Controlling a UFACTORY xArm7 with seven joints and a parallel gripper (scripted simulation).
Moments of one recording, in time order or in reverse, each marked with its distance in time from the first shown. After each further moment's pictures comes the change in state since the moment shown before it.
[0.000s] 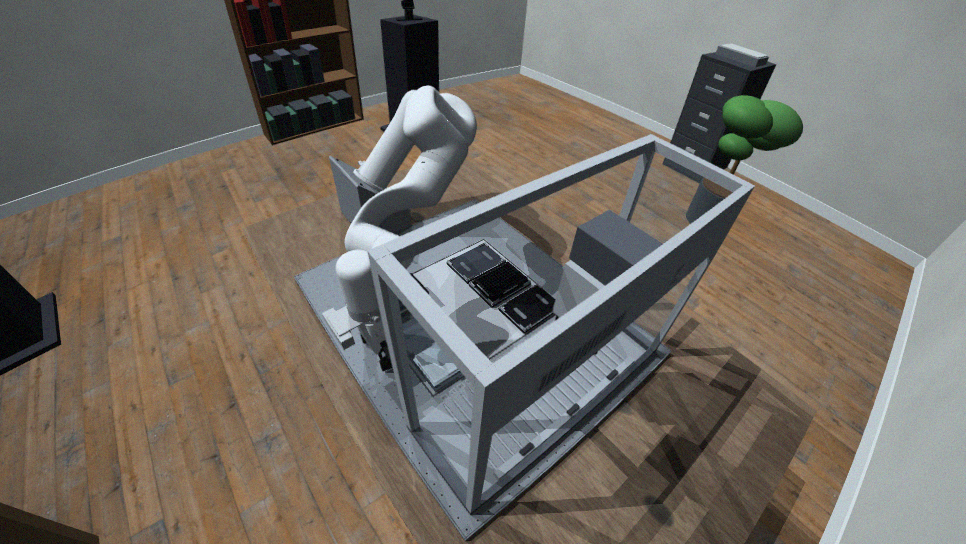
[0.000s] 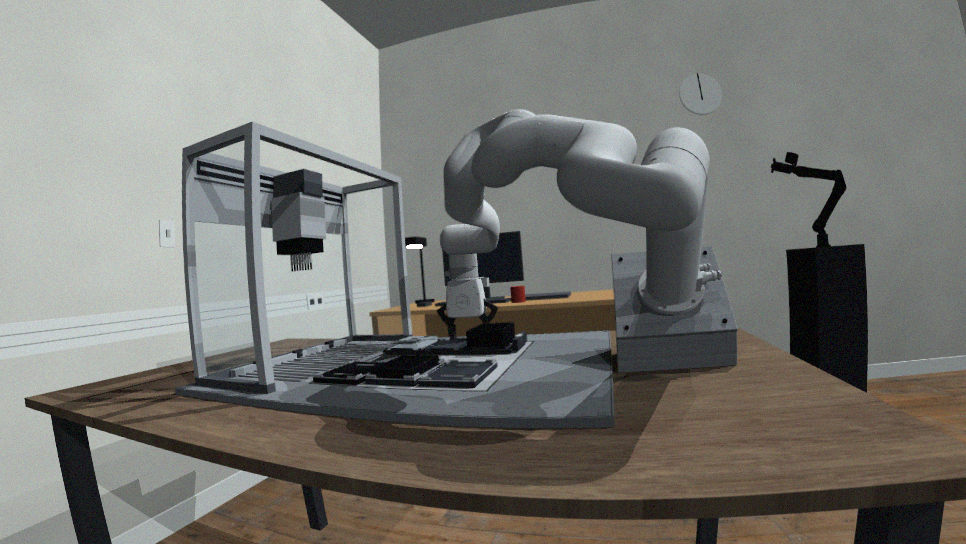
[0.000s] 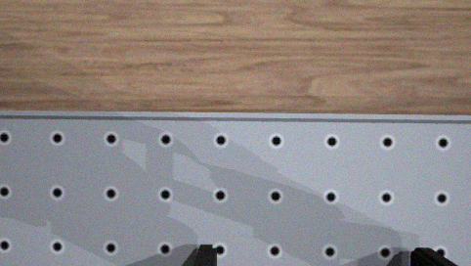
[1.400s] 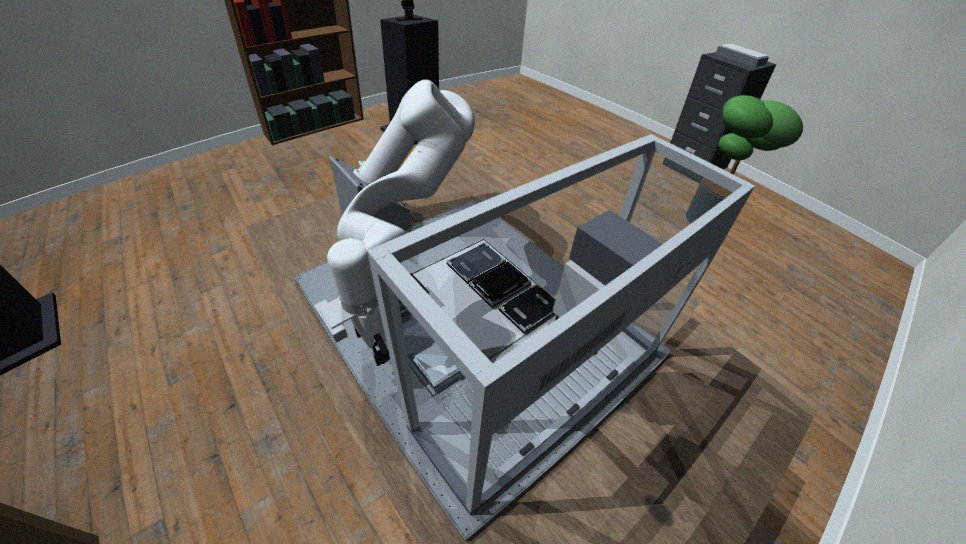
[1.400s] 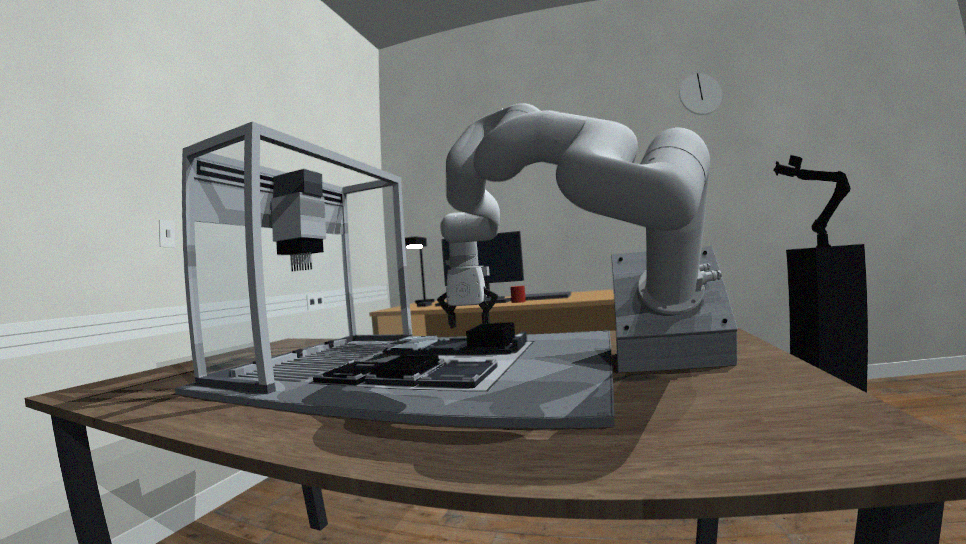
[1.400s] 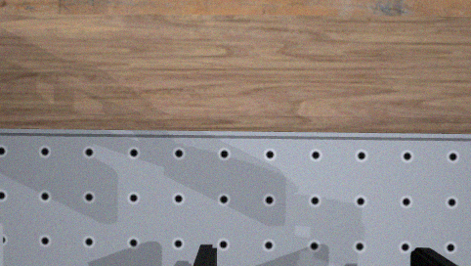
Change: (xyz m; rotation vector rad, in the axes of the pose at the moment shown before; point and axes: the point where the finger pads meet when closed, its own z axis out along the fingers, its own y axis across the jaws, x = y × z) arm 0.009 0.000 -0.031 0.000 0.000 0.000
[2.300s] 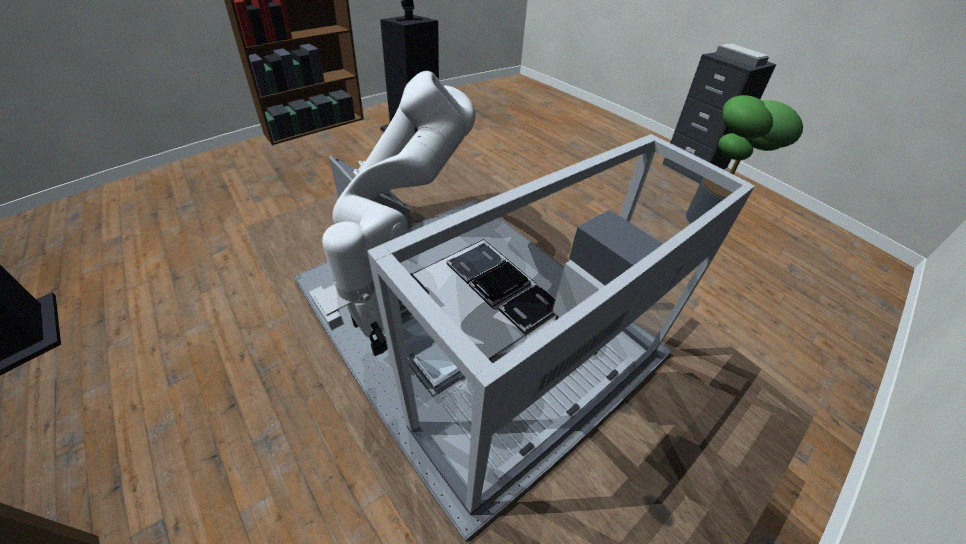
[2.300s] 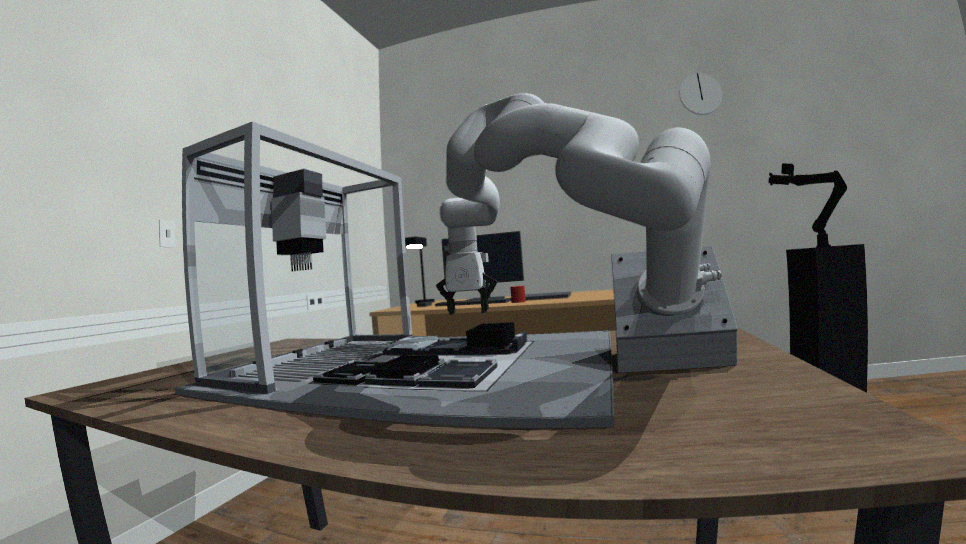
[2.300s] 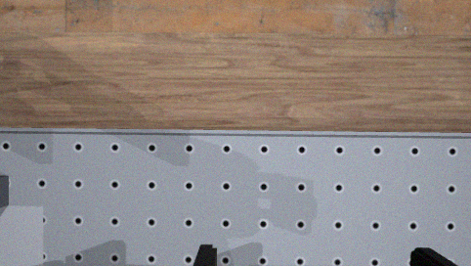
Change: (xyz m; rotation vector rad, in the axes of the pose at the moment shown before) arm 0.000 0.000 -0.038 -0.001 -0.001 0.000
